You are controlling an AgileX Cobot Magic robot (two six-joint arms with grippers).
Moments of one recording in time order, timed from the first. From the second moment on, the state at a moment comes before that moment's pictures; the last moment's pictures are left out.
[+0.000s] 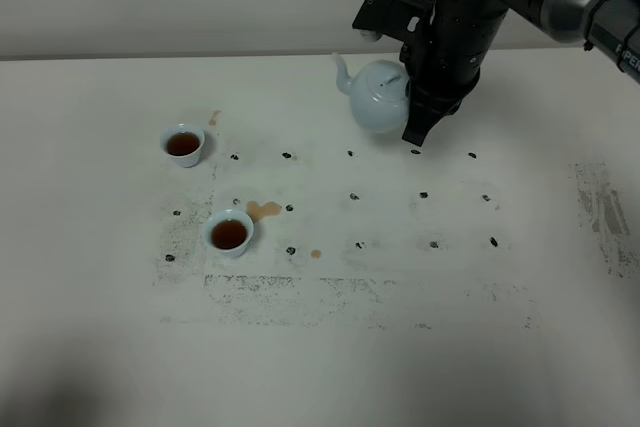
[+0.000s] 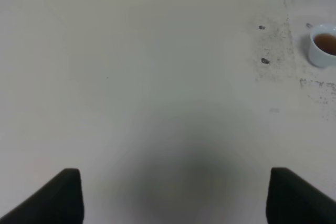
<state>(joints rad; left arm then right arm) 0.07 0.00 -0.46 -0.04 1.07 -0.04 0.39 2.16 -1.97 0.00 1.23 -0.69</state>
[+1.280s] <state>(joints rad) 0.07 0.00 -0.46 -0.04 1.07 -0.04 0.16 2.05 -1.70 0.05 1.23 -0.16</state>
